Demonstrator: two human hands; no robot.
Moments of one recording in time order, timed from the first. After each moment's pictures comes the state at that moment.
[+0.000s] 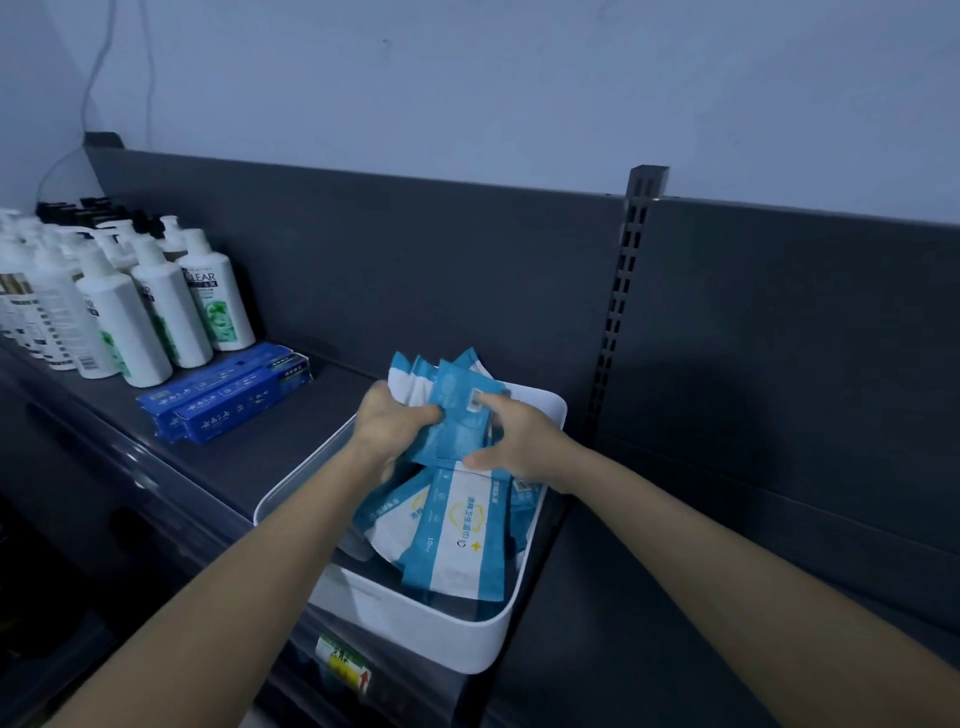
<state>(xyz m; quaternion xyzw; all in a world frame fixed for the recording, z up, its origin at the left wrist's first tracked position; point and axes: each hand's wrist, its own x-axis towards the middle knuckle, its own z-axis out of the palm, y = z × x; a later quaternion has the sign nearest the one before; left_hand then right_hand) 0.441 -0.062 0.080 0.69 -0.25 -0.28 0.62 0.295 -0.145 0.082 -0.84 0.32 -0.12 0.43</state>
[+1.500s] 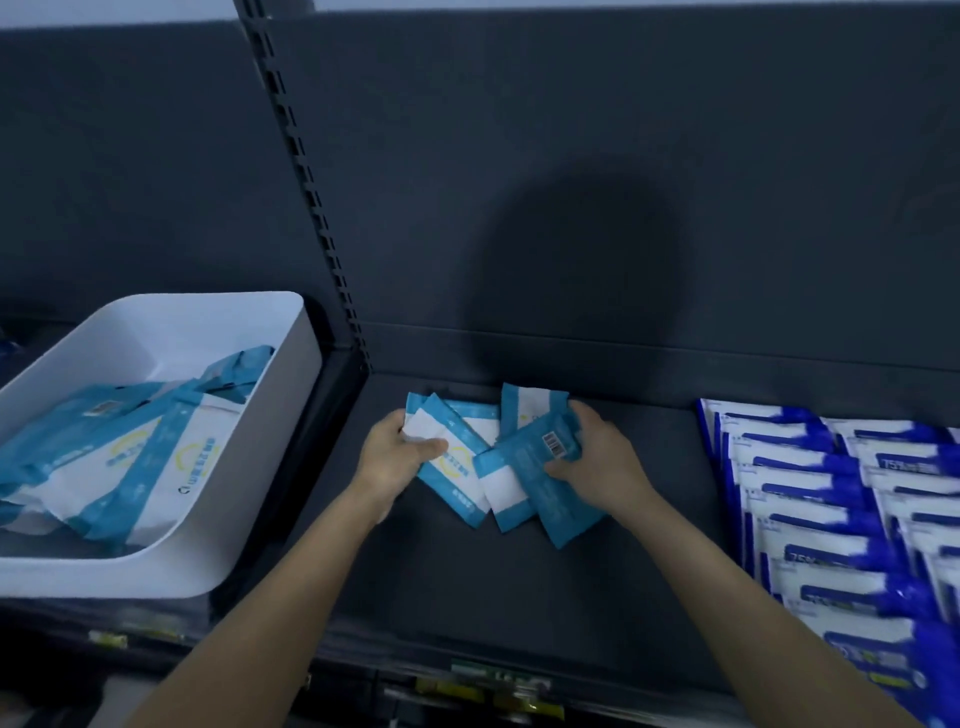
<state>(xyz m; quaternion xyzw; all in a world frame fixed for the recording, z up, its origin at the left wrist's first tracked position) 0.196 -0.107 -0.036 0.66 -0.35 -0.46 0.48 -0.033 -0.151 -0.033 -0.68 0.59 -0.20 0.38</state>
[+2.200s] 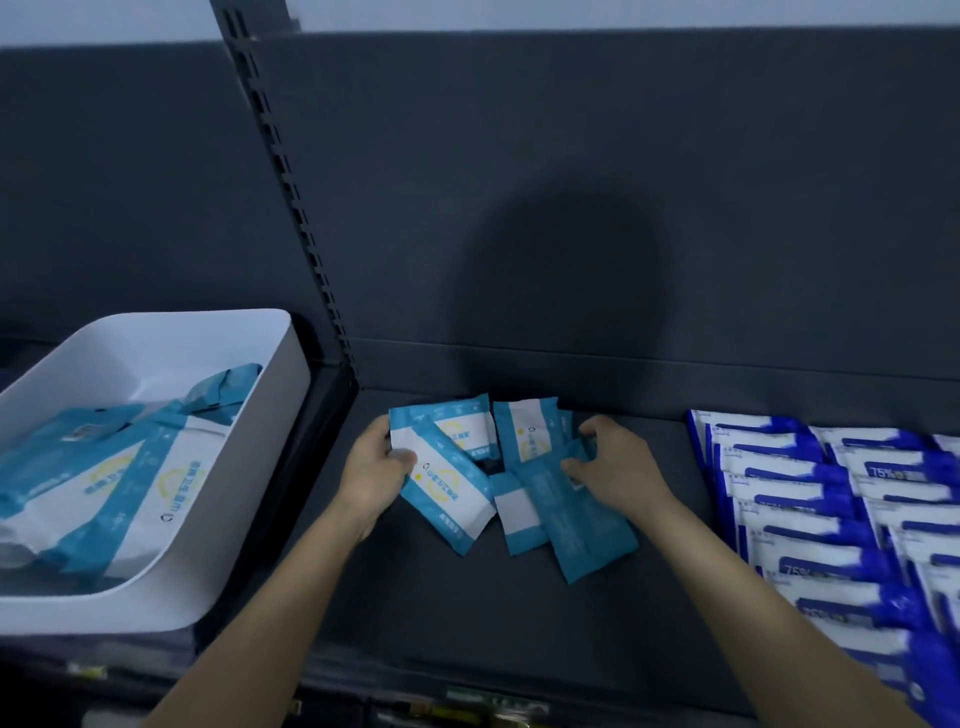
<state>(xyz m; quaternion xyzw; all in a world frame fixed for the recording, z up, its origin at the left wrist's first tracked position) 0.204 -0.113 -0.038 0.66 -0.38 -0.43 0.48 -0.049 -0.159 -0.017 -0.69 0.63 -0.18 0.32</state>
